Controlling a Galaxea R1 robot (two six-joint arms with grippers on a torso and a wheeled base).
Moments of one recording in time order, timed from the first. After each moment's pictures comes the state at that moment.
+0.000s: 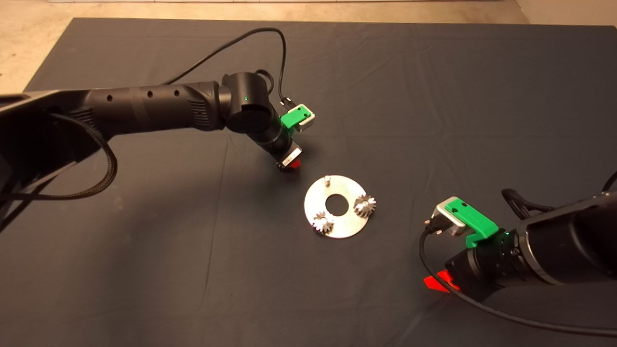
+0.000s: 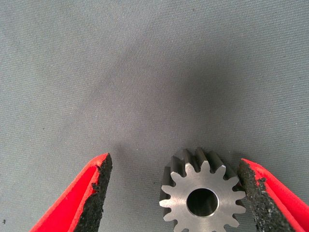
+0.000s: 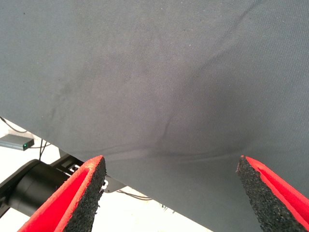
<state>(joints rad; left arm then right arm) -0.34 2.71 -1.34 0.64 1.24 -0.59 0.28 2.29 -0.39 -0.43 -1.53 1.46</state>
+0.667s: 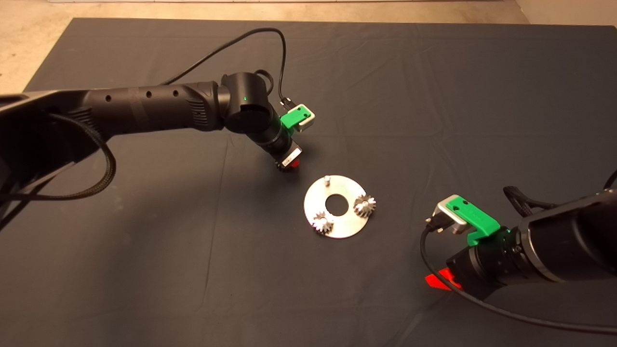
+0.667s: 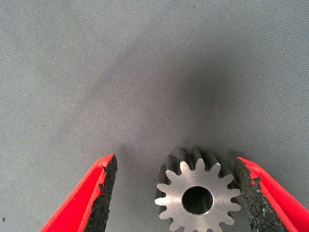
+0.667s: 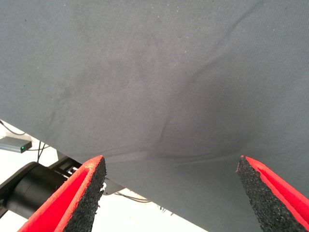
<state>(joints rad) -0.34 2.70 -1.33 0.63 1.23 -0.59 0.31 2.29 -0.39 -0.42 -1.53 1.46</state>
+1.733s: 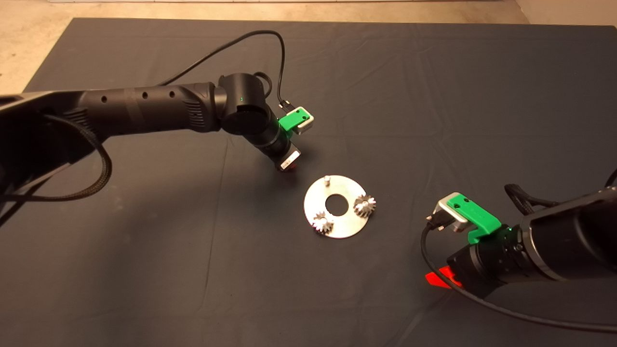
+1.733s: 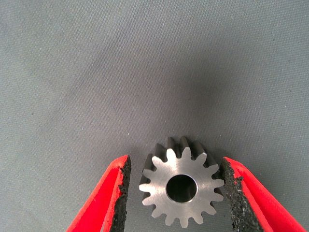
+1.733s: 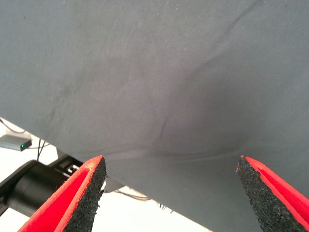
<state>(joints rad) -0.34 2.68 -1.31 0.61 1.23 -0.59 0.31 2.29 -0.39 -0.41 -1.53 1.46</state>
